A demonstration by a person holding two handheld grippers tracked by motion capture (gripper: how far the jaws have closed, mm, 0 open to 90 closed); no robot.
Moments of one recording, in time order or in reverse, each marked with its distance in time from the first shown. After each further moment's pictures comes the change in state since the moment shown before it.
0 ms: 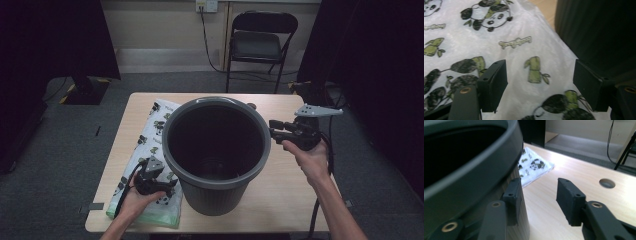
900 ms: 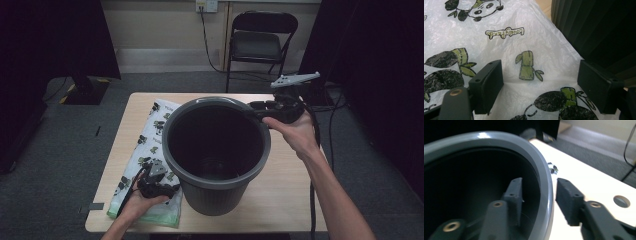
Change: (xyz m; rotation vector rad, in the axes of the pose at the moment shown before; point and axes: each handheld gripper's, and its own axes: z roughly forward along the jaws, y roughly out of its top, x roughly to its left) left arm -0.002 -0.010 0.014 0.007 -0.003 0.012; right arm 0.026 0.078 0.031 0.141 0.073 -0.087
